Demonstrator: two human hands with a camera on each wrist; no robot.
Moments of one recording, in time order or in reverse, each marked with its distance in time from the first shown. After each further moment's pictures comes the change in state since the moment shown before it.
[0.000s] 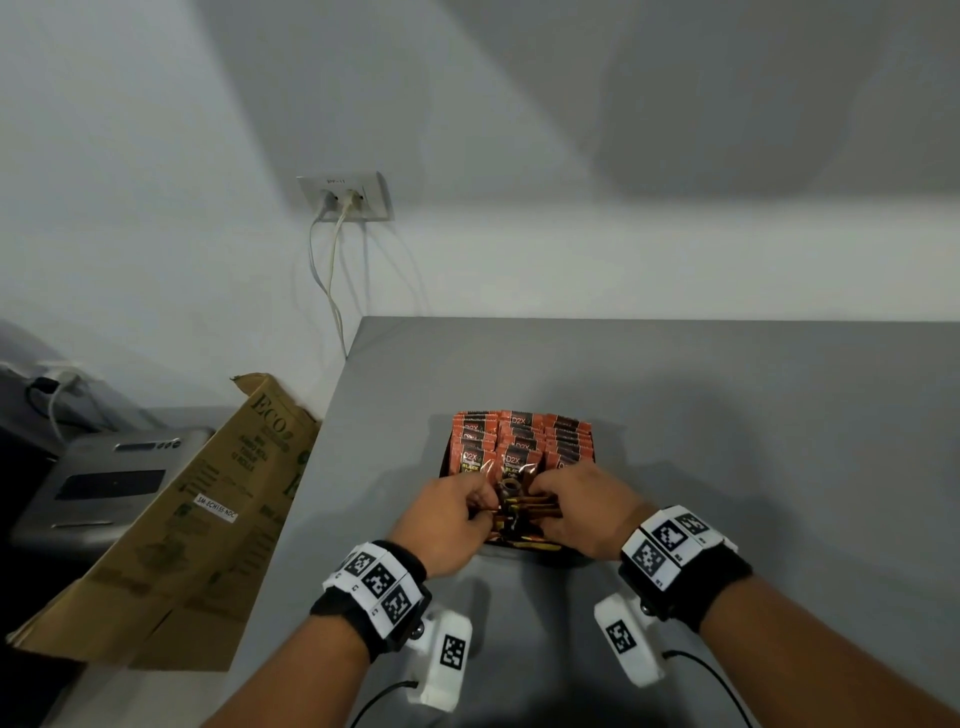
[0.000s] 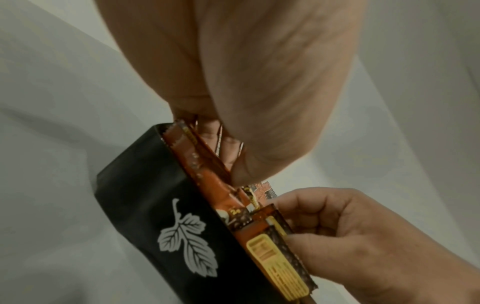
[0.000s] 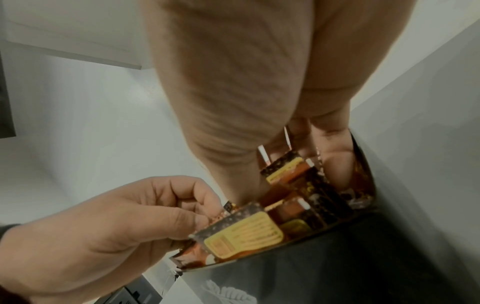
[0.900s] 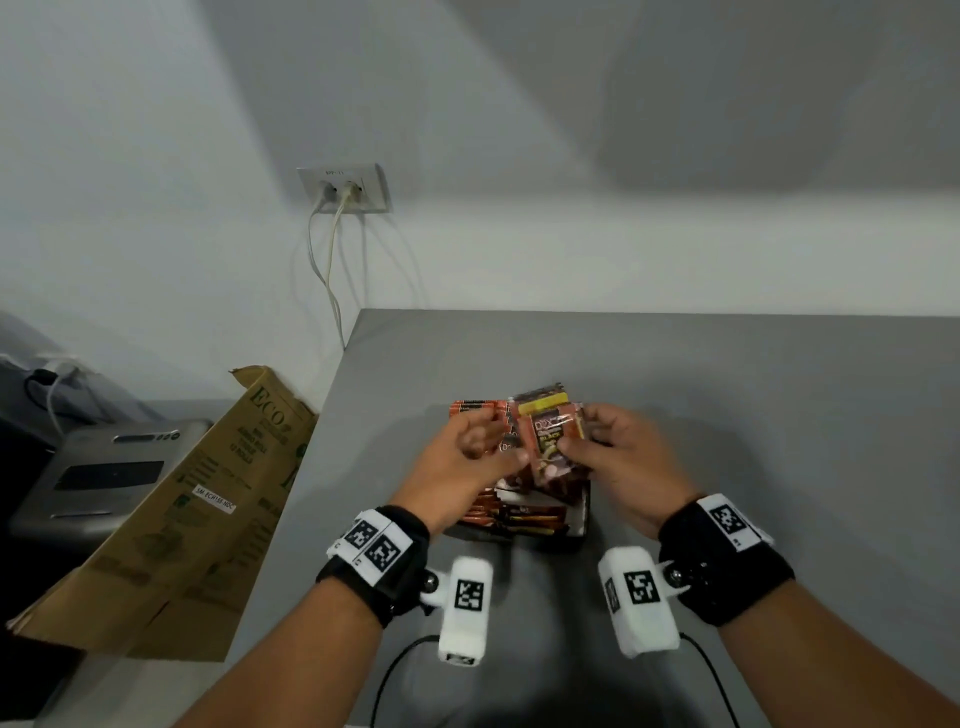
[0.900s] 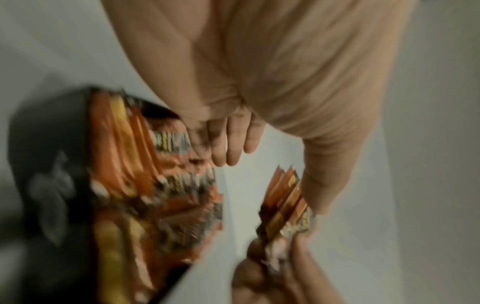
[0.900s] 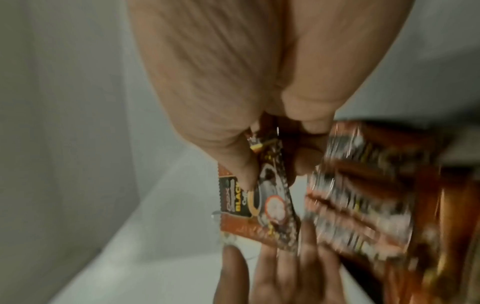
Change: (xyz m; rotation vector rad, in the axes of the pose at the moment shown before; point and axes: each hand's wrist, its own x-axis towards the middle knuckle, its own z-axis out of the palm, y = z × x) left_hand 0.008 0.036 -0.010 -0.790 0.072 -0.086; right_hand -0.028 0.000 -0.025 1.206 0.379 0.083
